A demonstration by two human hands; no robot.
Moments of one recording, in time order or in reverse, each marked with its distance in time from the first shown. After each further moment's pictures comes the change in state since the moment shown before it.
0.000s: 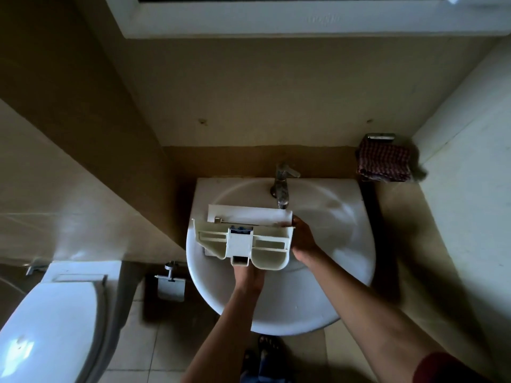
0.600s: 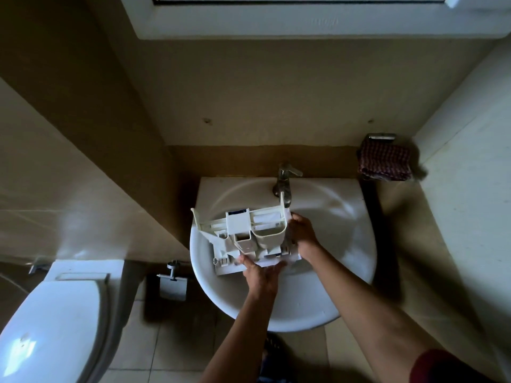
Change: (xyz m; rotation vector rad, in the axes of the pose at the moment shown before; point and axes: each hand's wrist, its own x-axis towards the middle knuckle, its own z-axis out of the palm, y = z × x) left_hand -0.017 -0.013 0.017 -0.230 0.330 -0.236; right_hand 0.008 0.002 0.001 -0.286 0.128 -0.036
